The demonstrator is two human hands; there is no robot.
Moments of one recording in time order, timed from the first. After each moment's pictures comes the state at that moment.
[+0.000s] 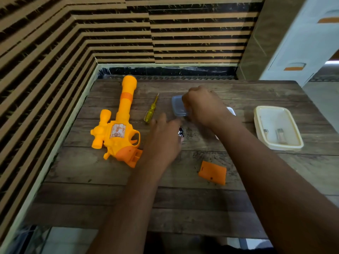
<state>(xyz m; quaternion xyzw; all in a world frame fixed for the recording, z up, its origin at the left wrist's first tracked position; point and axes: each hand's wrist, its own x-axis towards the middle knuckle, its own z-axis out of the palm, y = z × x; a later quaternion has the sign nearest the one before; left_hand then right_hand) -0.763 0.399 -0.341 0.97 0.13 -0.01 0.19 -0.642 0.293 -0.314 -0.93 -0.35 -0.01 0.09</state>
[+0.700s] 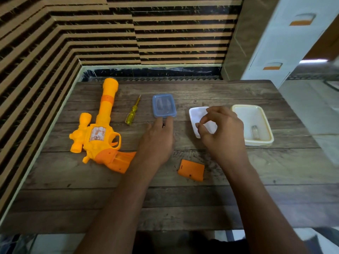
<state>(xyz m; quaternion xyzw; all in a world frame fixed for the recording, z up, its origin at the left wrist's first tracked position) -0.749 0.372 -0.357 0.99 0.07 -0.01 0.13 -0.709 0.201 -0.337 -0.92 -0.14 -0.13 0.34</state>
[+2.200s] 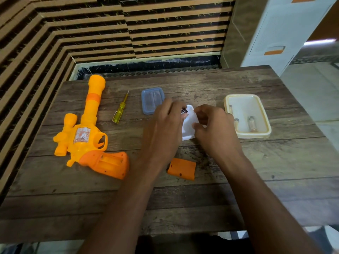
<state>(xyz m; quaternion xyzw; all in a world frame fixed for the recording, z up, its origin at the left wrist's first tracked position) -0.729 0.335 -0.355 0.95 -0.04 0.22 0.24 -0.693 0.196 -0.343 -0.92 -0.09 0.00 0.38</state>
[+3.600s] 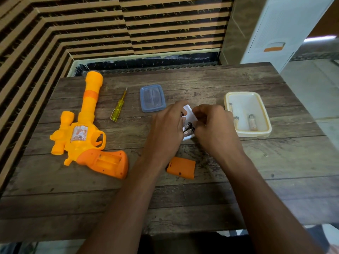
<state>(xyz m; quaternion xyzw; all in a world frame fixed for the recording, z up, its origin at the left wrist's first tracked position) -0.723 0.328 -0.370 0.92 0.01 0.17 0.35 -0.698 0.195 -0.335 -0.92 -0.10 0.02 0.39</state>
